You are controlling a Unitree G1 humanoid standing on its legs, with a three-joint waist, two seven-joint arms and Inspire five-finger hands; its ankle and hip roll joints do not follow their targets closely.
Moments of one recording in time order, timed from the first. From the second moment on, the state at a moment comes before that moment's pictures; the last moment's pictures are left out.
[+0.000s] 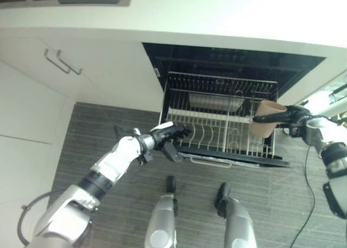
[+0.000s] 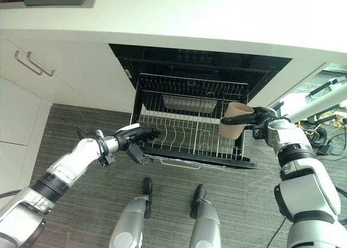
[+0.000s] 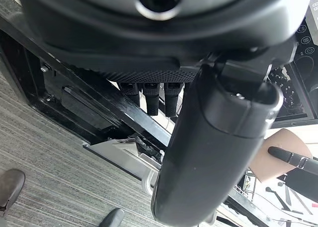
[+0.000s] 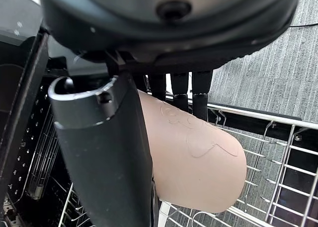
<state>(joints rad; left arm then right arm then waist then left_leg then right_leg) -0.64 0.66 -0.58 0.27 -0.11 0.23 -0.40 -0.96 -0.79 0.40 1.02 0.55 0.37 0.09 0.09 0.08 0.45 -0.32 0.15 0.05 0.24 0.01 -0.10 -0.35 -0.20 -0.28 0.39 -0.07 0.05</state>
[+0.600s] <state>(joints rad) -0.65 0.67 -0.59 0.27 -0.15 0.19 -0.36 -1.09 -0.80 0.45 1.02 0.47 0.35 0.06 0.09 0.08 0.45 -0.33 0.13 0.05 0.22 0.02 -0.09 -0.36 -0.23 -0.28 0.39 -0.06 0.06</state>
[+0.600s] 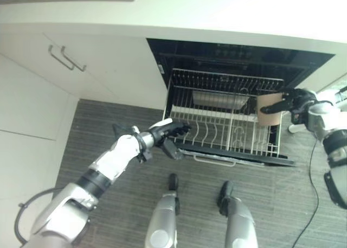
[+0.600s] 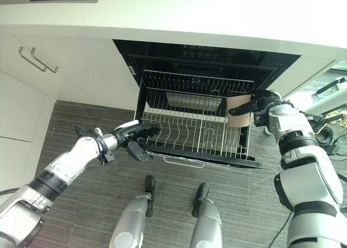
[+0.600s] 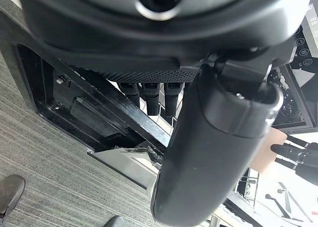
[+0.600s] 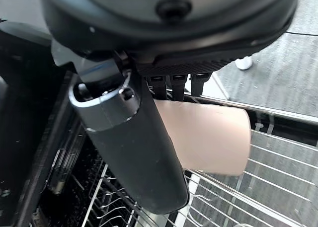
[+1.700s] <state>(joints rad) -0.09 0.55 -0.19 0.11 -0.13 0.08 -0.04 -0.05 -0.44 -0.06 -0.07 0.51 0.21 -0.05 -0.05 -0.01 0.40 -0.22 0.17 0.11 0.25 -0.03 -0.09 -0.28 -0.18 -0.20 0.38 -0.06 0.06</state>
